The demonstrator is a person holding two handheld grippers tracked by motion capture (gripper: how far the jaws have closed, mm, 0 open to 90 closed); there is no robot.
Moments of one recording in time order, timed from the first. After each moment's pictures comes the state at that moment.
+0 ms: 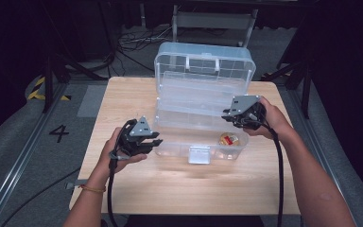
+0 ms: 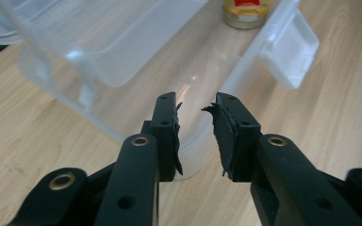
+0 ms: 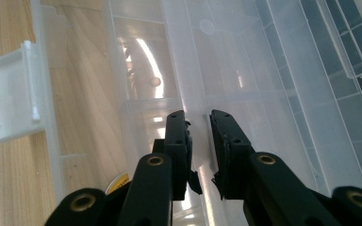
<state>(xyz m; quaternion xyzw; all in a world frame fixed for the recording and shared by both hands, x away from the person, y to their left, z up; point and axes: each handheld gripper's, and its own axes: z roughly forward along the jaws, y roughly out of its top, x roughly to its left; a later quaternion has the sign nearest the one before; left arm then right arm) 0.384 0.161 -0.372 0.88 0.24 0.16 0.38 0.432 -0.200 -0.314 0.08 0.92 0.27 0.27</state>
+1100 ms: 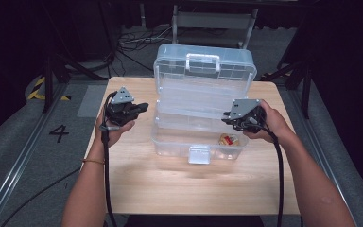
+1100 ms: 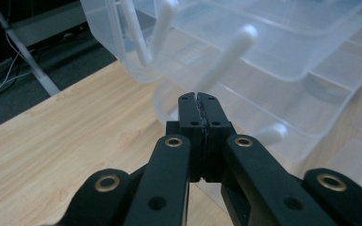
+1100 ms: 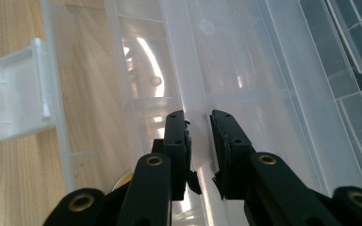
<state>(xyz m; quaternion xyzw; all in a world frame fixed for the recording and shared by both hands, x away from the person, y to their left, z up) 0.458 0.194 -0.357 0.81 0.30 0.19 0.46 0.424 -0.200 -0.319 0.07 0.92 0.27 0.28</state>
